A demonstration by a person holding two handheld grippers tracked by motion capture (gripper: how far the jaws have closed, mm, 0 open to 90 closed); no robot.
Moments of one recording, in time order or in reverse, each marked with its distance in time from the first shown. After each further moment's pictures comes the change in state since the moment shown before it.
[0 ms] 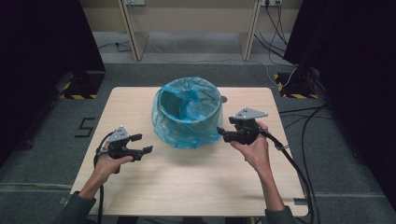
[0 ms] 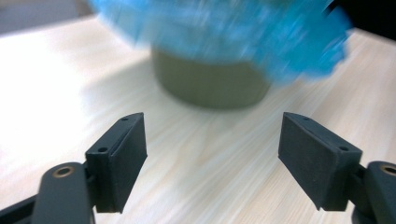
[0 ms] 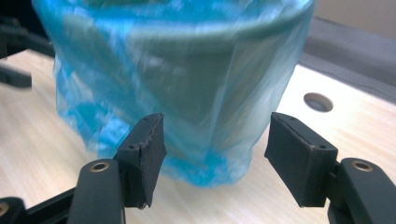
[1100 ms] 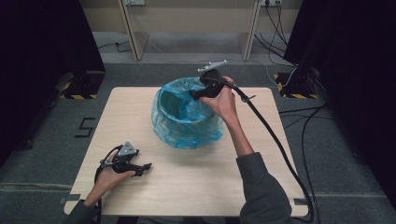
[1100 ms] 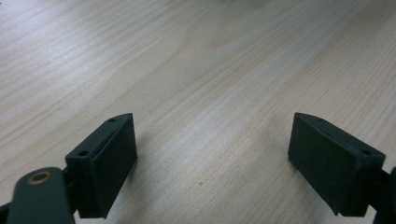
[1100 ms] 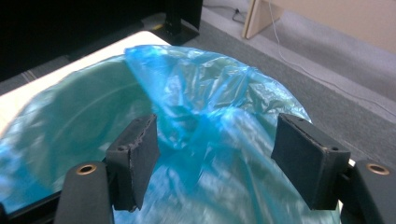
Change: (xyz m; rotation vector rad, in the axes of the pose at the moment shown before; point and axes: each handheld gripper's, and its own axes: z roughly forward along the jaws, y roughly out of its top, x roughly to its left) left arm -0.013 -0.043 0.014 0.208 0.065 0.047; right arm -0.002 0.135 0.092 0.101 -0.002 -0.048
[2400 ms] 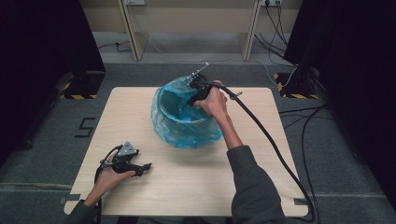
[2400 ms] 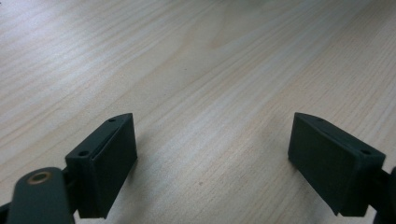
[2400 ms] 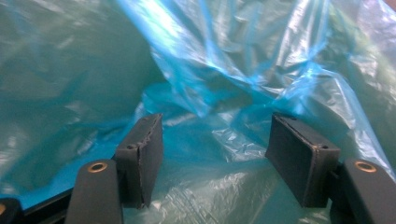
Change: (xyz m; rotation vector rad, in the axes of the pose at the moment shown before) left arm 0.000 0.000 0.000 0.002 -0.002 0.001; right arm 0.002 -0.005 0.049 0.290 -0.004 -0.048
